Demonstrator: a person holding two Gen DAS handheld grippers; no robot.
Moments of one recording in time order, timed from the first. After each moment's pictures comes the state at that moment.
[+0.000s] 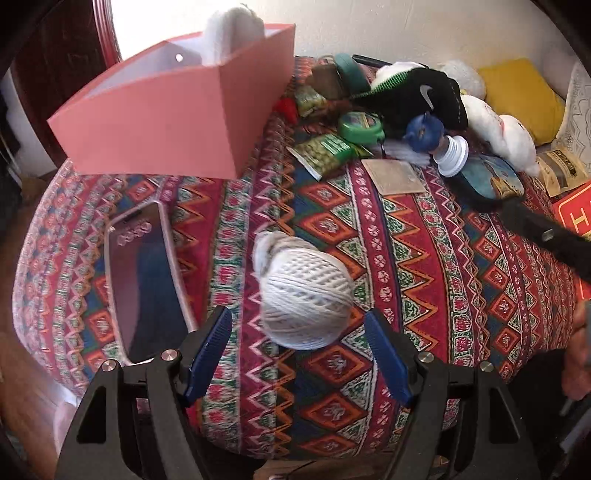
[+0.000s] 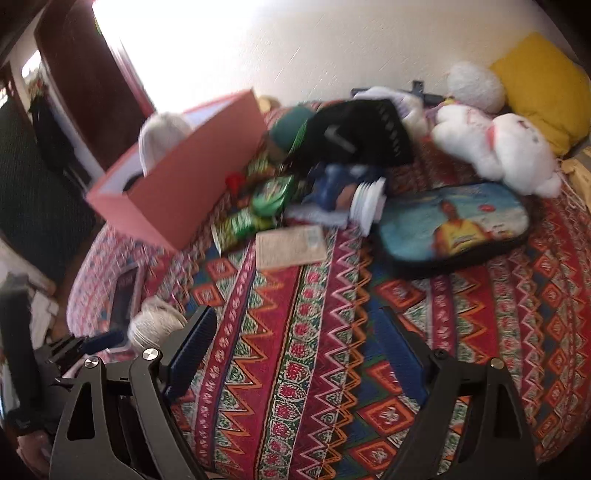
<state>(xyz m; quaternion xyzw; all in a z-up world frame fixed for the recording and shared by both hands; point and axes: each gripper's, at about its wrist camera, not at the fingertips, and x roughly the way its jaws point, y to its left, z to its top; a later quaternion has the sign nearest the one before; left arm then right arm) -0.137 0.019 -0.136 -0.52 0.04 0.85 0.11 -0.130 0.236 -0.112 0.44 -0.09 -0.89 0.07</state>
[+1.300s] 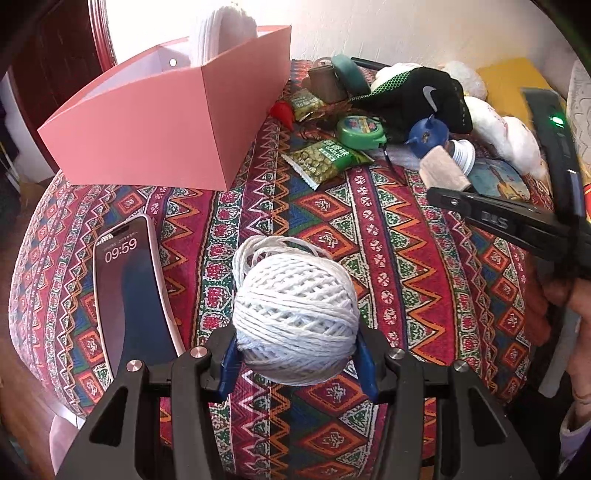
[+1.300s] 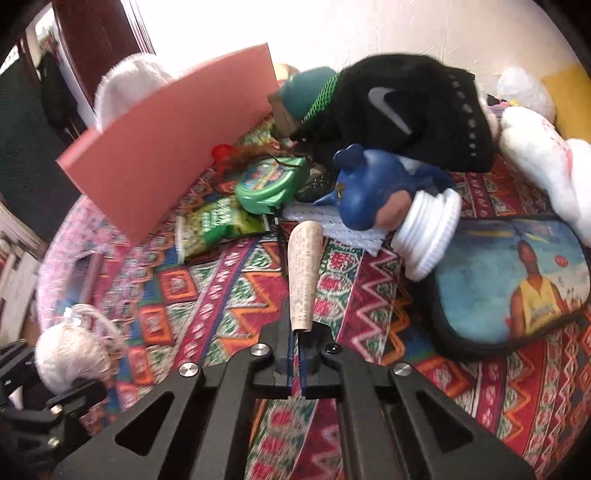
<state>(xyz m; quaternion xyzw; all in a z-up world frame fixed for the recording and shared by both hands) -0.149 0.025 -0.141 -0.50 0.04 0.86 0.12 -0.200 0.231 -0.161 0.46 -0.05 -0.88 0.11</state>
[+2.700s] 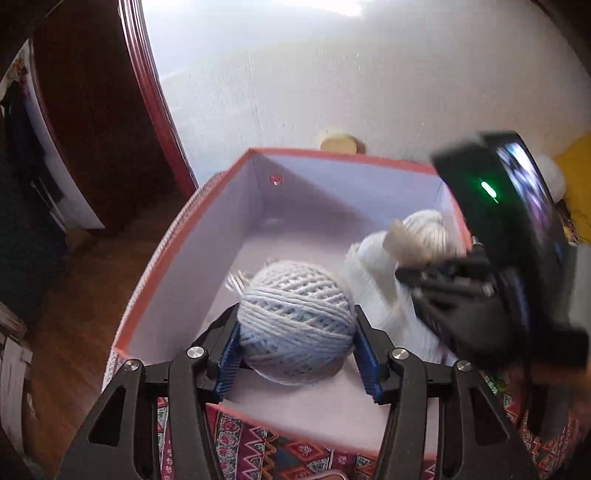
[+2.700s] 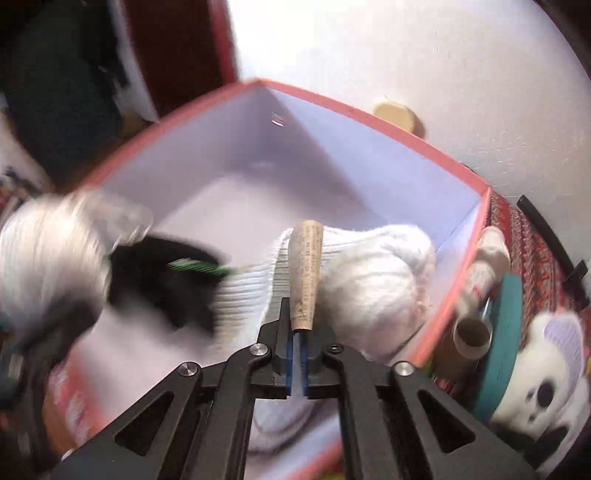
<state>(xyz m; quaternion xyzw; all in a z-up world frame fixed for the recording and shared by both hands) -0.398 -0.099 -0.033 -0.43 0.07 0.90 0.02 -0.466 -0.001 -0.095 0.50 0.10 -0.84 0.17</state>
